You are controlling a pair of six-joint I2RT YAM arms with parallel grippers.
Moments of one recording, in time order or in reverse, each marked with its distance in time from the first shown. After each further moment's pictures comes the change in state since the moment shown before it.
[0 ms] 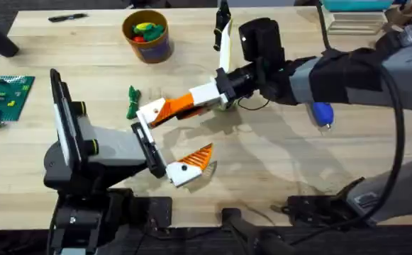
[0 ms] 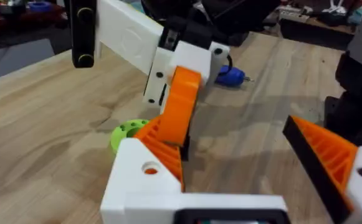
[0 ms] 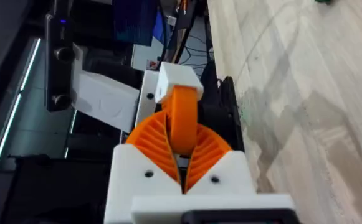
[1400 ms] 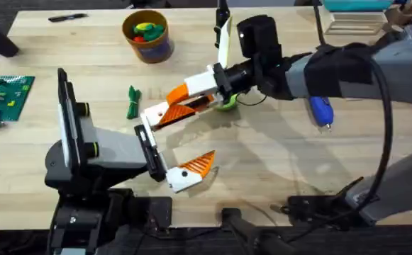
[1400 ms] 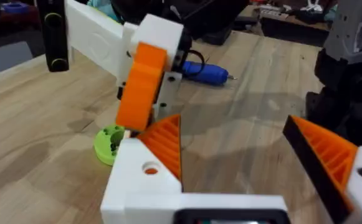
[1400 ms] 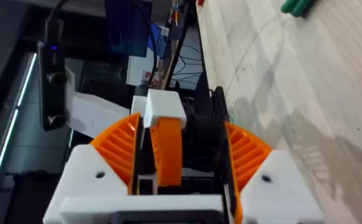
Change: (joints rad) left arm -0.008 0.000 0.000 -0.007 0.058 0.005; right arm -0.014 0.043 0.043 -0.003 0.026 0.024
